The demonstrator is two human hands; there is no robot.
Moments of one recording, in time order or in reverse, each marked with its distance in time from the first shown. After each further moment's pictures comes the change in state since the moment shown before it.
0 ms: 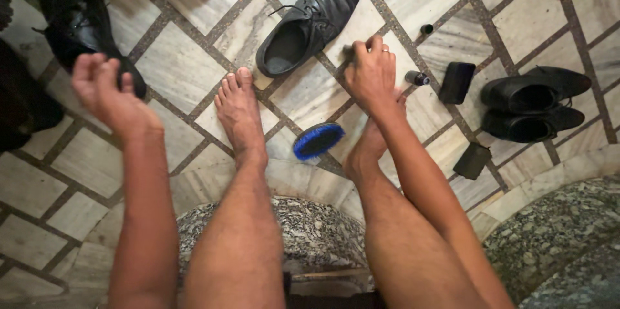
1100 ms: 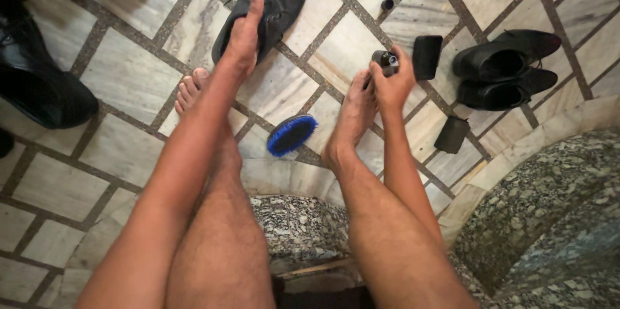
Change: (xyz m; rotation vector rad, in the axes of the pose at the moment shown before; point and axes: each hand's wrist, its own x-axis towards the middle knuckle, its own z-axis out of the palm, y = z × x) left_hand -0.086 -0.159 0.218 0.228 -0.858 -0.554; right_hand -0.074 0.128 0.027 0.445 0.576 0.241
